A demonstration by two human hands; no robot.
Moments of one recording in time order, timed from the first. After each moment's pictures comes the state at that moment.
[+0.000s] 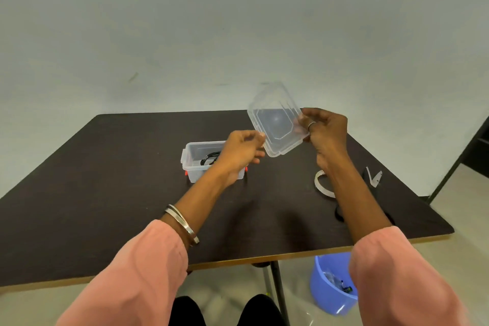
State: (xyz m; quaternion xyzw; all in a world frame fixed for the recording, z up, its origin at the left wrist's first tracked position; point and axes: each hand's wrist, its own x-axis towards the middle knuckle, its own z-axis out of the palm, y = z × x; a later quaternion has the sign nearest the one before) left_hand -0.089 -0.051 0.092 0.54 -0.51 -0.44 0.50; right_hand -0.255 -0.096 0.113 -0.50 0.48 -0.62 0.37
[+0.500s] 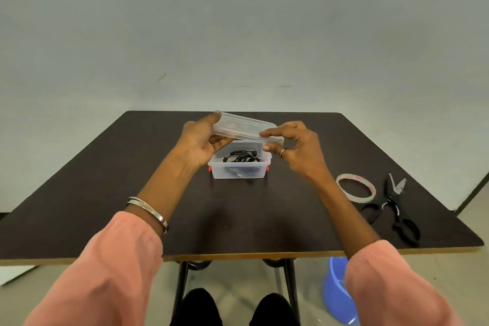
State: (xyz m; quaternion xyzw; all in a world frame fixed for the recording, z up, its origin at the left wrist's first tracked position) left_hand 0.008 -0.018 0.126 0.46 -0.23 -0.52 0.68; right_hand -0.192 -0.063 0.090 -0.78 0.34 -0.48 0.22
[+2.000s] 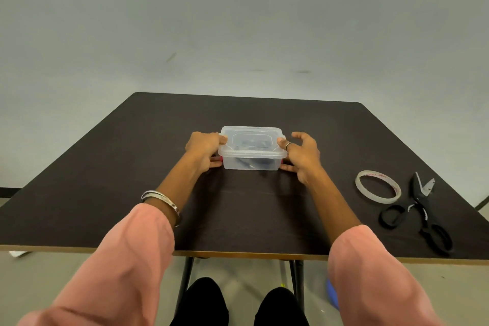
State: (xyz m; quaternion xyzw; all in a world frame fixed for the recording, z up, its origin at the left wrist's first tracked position) left_hand 0.045 -0.054 0.053 0.69 -0.23 -0.43 0.54; right_hand -0.153 -0.109 0.036 -0.48 0.56 -0.45 0.50
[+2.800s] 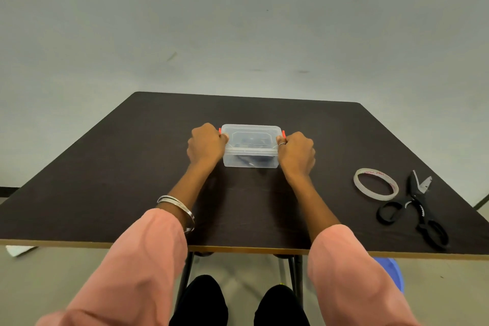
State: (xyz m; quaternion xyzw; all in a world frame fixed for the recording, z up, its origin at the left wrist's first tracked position) left_hand 0.035 -0.053 0.044 0.81 -0.43 -0.09 0.39; right_hand -0.134 -0.093 0.039 -0.63 0.67 -0.37 0.14
